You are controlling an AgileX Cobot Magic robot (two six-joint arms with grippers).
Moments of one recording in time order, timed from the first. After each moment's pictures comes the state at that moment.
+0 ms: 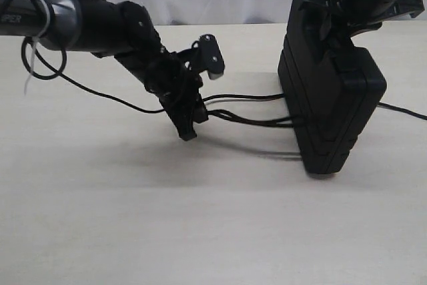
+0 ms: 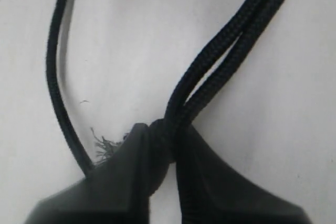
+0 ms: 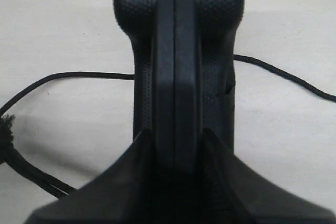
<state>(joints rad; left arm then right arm) -0.51 2.09 -1.40 -0.54 0.62 1.23 0.18 1.74 -1.51 0.01 0.98 0.20</state>
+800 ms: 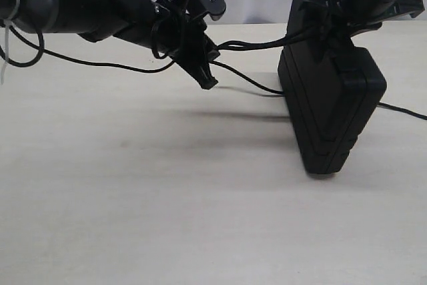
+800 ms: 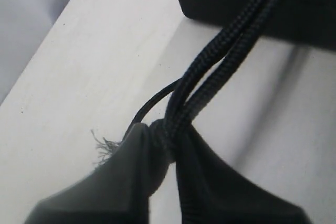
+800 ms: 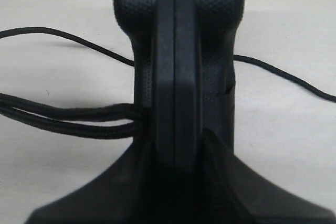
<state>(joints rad) -0.52 2.00 -1.40 -0.72 0.28 1.28 0.18 1.74 -1.51 0.01 0.98 0.20</state>
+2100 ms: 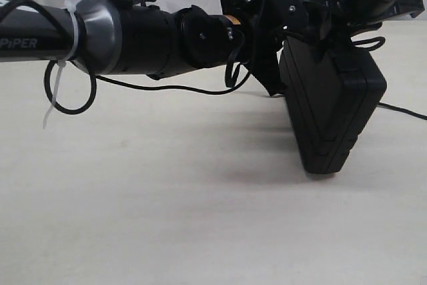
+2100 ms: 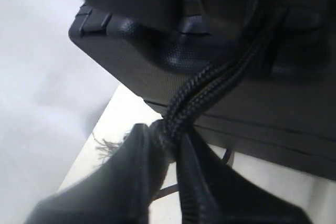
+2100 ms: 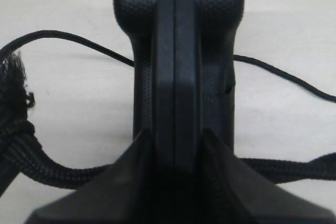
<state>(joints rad) -0.79 2.00 -1.40 -0.71 -0.12 1.29 0.18 1.74 -1.51 0.01 0.98 0.20</state>
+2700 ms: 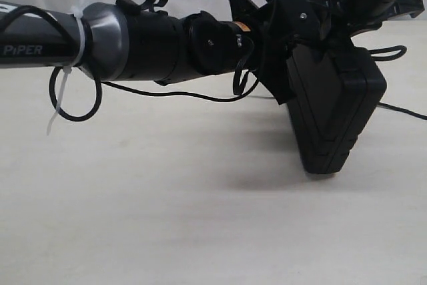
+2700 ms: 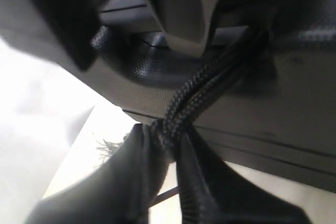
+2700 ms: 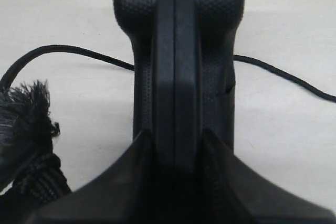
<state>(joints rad) -0.82 2.00 -1.40 -0.71 -0.10 1.28 0.18 1.74 -1.51 0.01 0.98 0.20</state>
